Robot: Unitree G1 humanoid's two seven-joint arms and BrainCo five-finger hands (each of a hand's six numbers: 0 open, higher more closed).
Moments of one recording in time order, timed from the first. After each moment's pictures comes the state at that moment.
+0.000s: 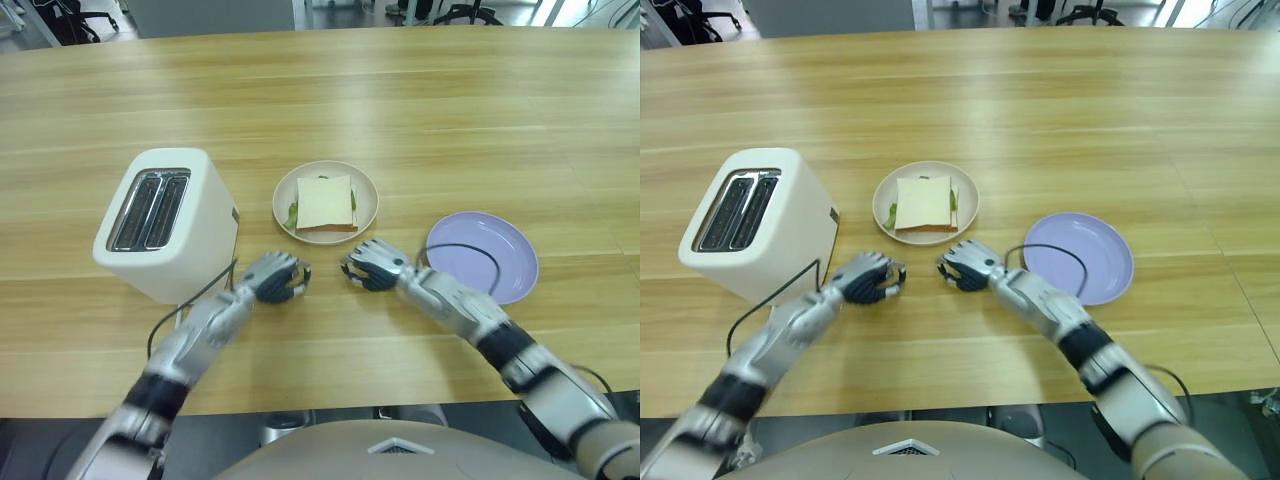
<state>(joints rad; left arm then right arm) 0.16 0.58 -0.27 -0.06 0.38 -0.39 -0.19 -0.23 -0.47 0.56 0.21 -0.70 -0.42 0.00</state>
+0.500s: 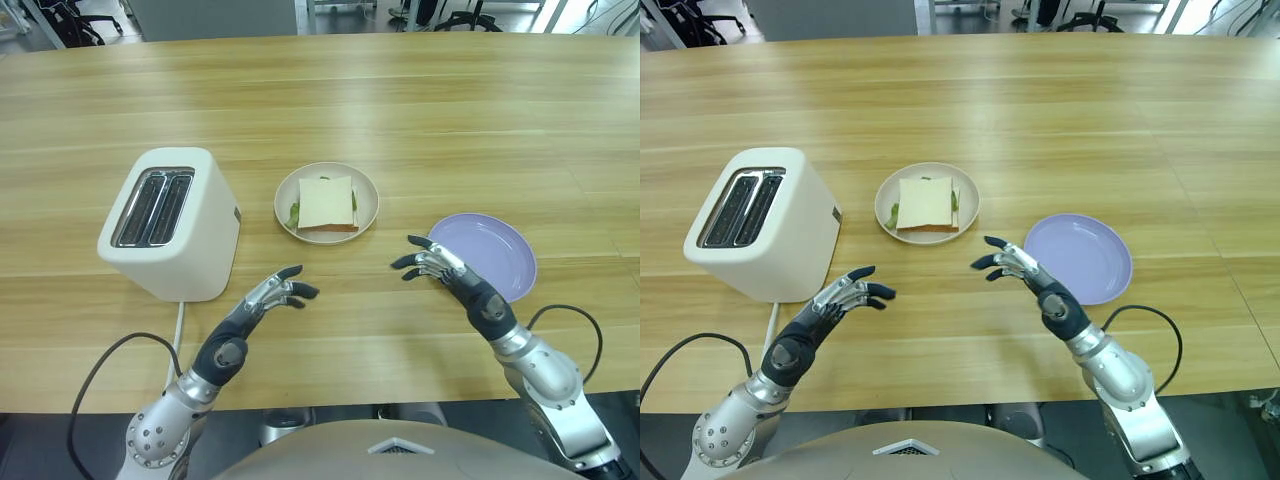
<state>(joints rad) 0.70 0.42 -0.11 -0.53 -0.24 -0.51 -0.30 0.41 -0.53 0.20 -0.42 0.31 -0.36 0.32</state>
